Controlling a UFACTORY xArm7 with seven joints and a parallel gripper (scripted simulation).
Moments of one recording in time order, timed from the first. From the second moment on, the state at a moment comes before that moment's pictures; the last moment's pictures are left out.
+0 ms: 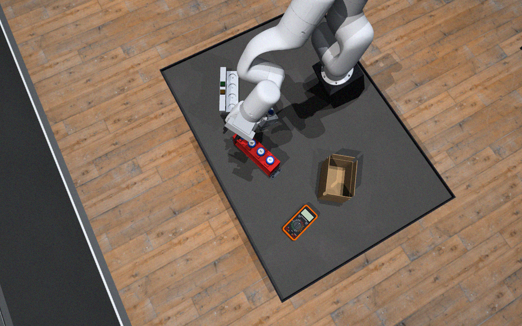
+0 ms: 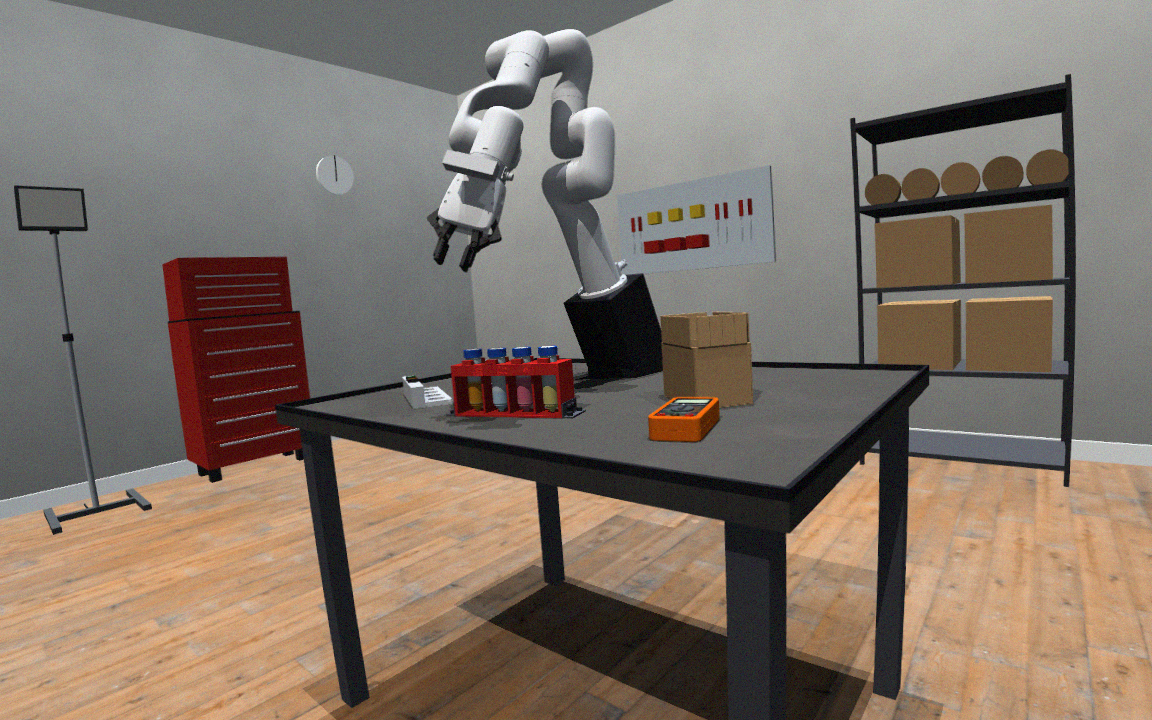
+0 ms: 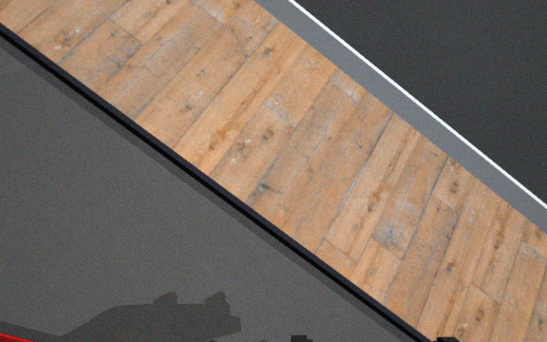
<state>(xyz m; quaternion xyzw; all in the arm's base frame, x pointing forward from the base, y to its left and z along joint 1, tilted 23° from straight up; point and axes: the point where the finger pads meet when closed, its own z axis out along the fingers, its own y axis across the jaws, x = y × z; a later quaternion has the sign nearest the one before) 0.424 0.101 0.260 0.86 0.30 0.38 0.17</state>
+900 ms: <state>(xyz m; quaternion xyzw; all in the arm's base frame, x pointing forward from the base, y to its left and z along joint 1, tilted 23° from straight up) 0.420 0.034 0.193 0.74 0.59 0.24 0.20</state>
